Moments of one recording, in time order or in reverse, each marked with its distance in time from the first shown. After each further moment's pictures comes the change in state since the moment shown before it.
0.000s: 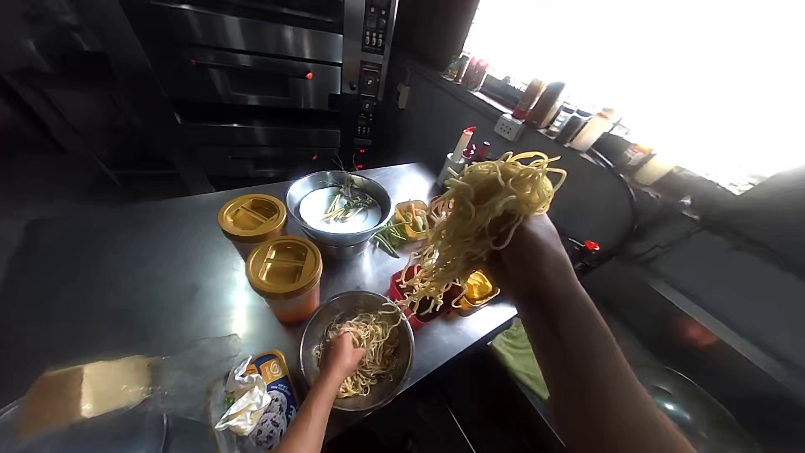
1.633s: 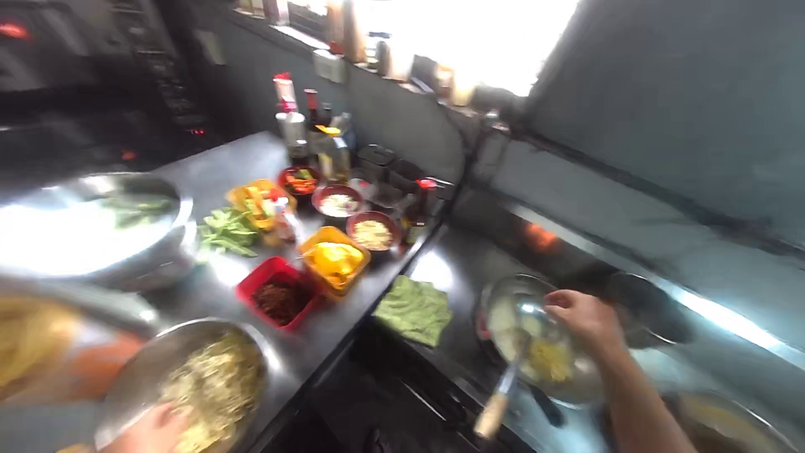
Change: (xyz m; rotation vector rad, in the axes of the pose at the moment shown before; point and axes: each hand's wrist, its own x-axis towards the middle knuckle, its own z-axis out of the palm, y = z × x) left_hand -0.073 0.049 0.009 0.147 0.122 -0.021; right_hand -0.206 0.010 -0.546 -1.415 0.524 0.694
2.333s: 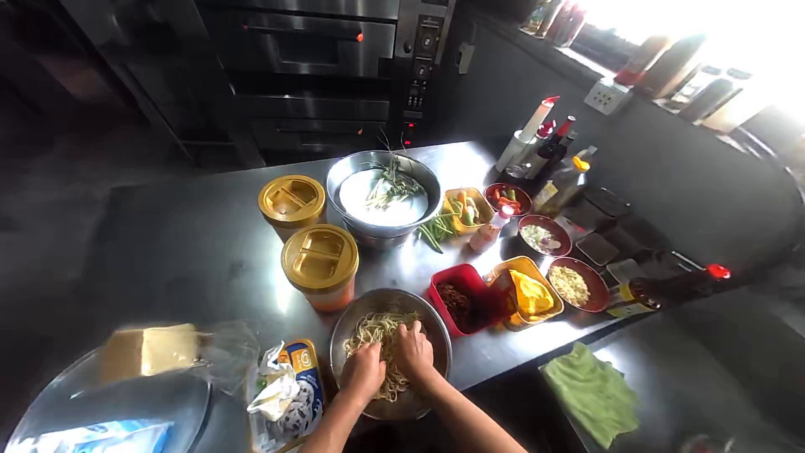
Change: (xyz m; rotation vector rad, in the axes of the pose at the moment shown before) left_hand 0.056 -0.056 0.006 -0.069 -0.201 -0.030; right_hand -0.258 -0.508 0.384 -0.358 -0.662 -0.639
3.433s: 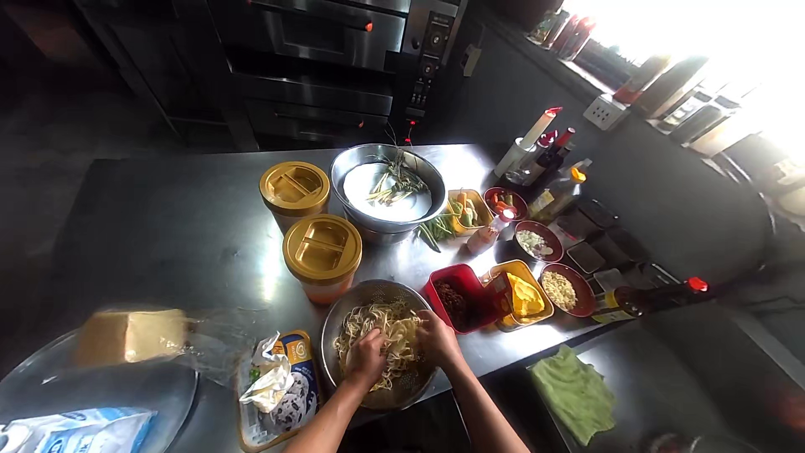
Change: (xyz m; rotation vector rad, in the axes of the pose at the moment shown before) left_hand 0.036 -0.022 0.047 -0.137 0.265 0.239; right_hand -0.016 0.051 -0.048 0.472 0.087 -0.068
